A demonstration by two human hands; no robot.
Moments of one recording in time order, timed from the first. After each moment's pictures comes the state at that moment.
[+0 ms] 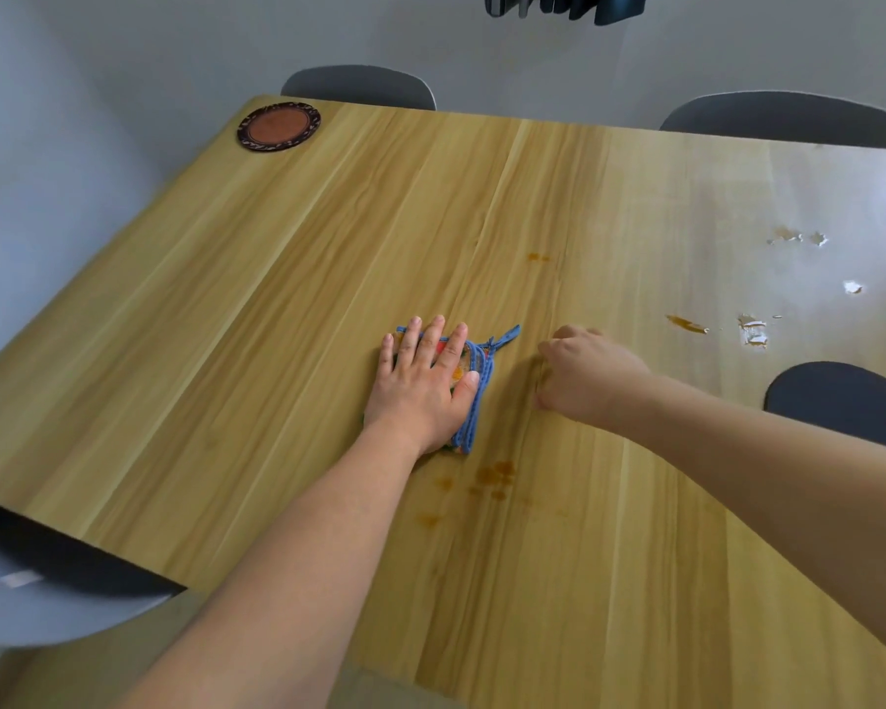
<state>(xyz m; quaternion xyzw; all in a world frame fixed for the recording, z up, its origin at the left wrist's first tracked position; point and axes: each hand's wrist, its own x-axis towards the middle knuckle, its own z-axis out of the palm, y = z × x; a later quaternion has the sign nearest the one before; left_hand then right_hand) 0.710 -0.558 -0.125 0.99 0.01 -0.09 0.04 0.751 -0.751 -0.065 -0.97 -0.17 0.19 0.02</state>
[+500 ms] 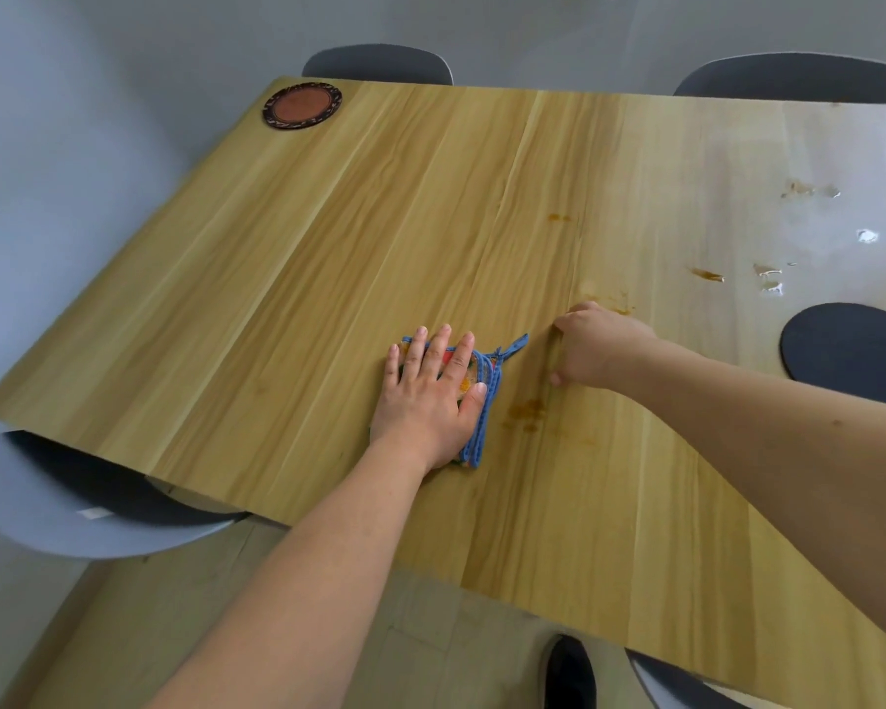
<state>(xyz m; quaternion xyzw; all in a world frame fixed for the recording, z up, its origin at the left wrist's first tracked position) 0.627 -0.542 -0.127 0.99 0.01 -0.10 0.04 0.716 -0.732 -0.064 -0.96 -0.13 0.23 -0.02</state>
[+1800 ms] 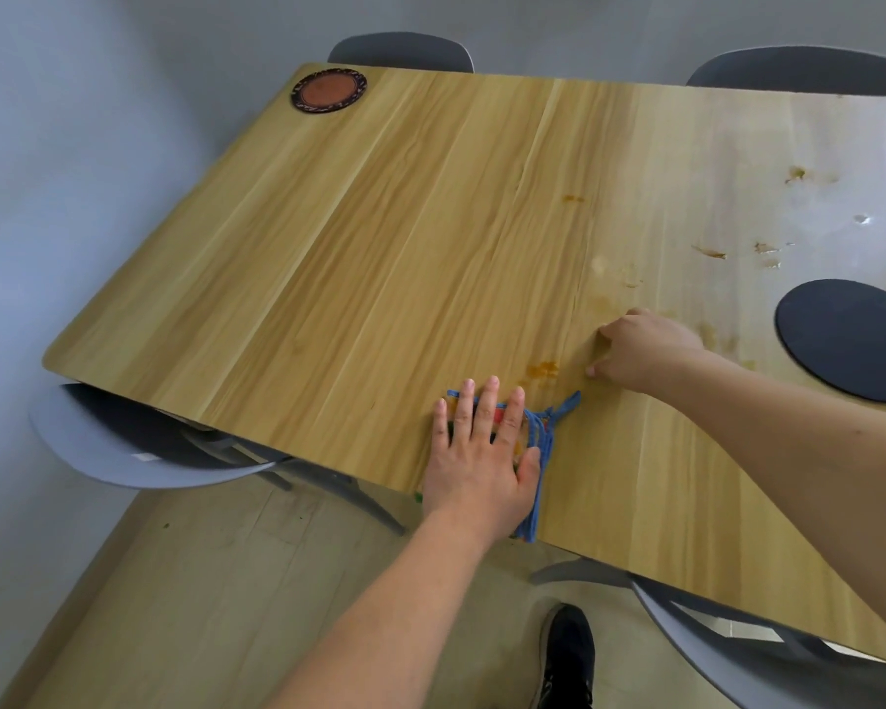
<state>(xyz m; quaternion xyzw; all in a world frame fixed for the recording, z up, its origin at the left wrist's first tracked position) 0.513 -0.593 -0.119 0.99 -0.01 -0.13 0.05 0.672 -0.764 -0.072 -0.98 -0.08 0.20 -0.01</state>
